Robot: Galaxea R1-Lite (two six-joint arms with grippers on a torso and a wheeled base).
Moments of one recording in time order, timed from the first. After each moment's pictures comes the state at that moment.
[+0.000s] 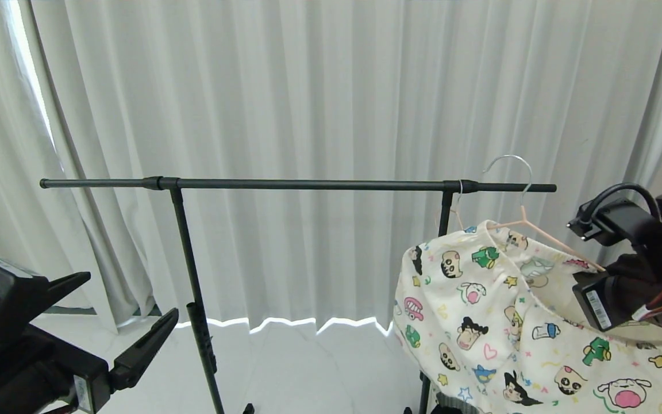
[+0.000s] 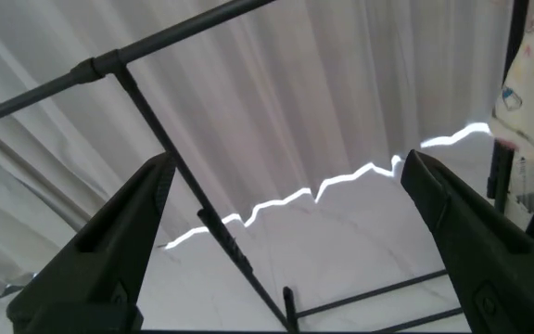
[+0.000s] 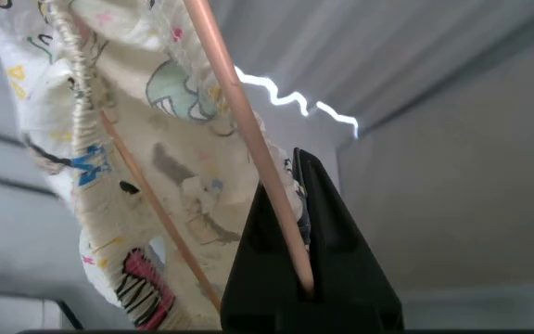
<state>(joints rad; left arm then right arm) -0.52 0.98 -0.30 -0.49 0.32 0.31 0.55 1.36 -0.79 0.03 -0.51 -0.10</state>
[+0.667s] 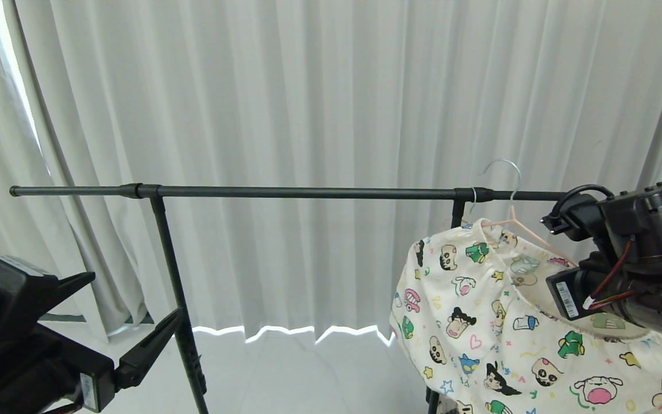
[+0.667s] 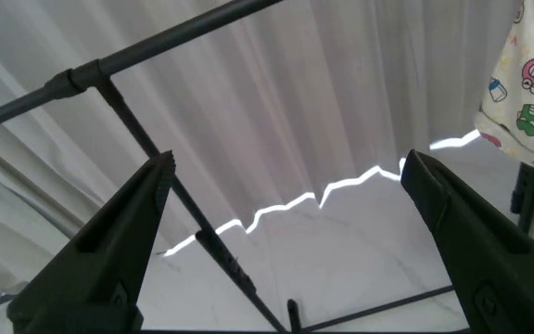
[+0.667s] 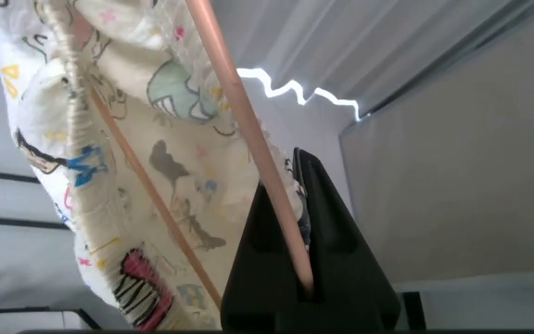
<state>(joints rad) -0.52 0.99 -0.30 -0.49 0.32 0.31 0.56 1.47 -0.83 0.03 -0.57 0.01</state>
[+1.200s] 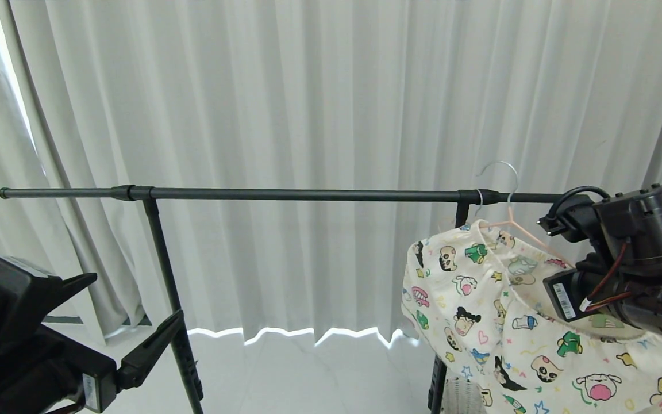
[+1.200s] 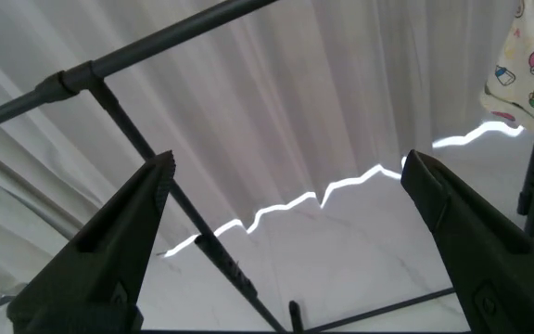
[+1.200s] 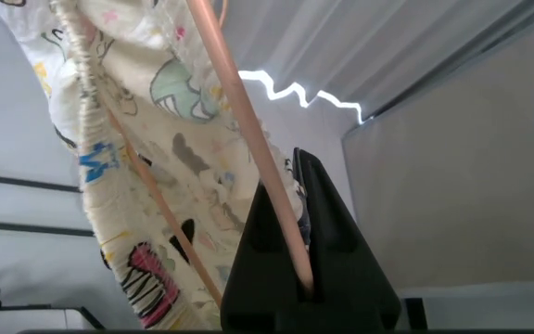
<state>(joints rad) -0.52 1.00 -0.30 -0.49 0.32 0.31 0.57 1.48 -0.83 0.02 -0.57 0.02</state>
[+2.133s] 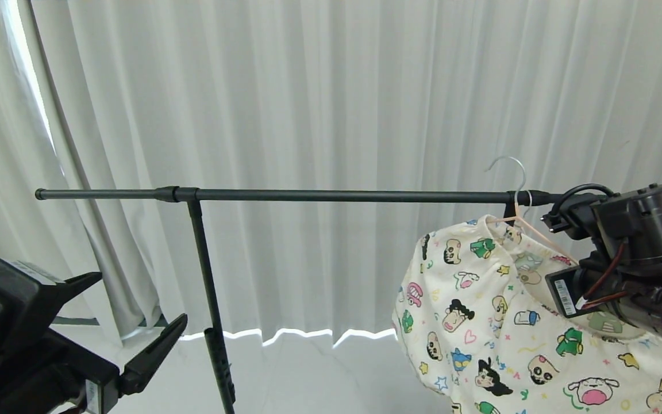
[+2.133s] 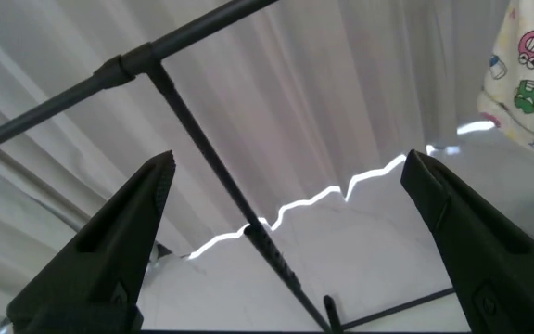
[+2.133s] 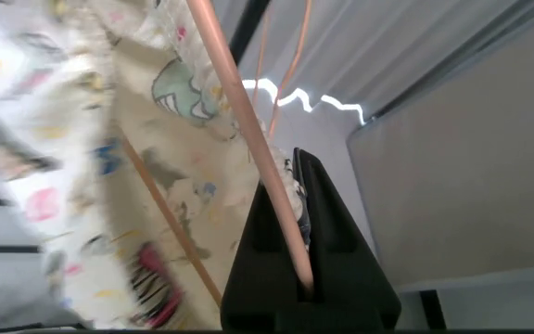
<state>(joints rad) -0.54 0.99 -0.30 -0.49 0.32 0.35 0.58 1.48 -0.83 0.01 -0.64 0.05</state>
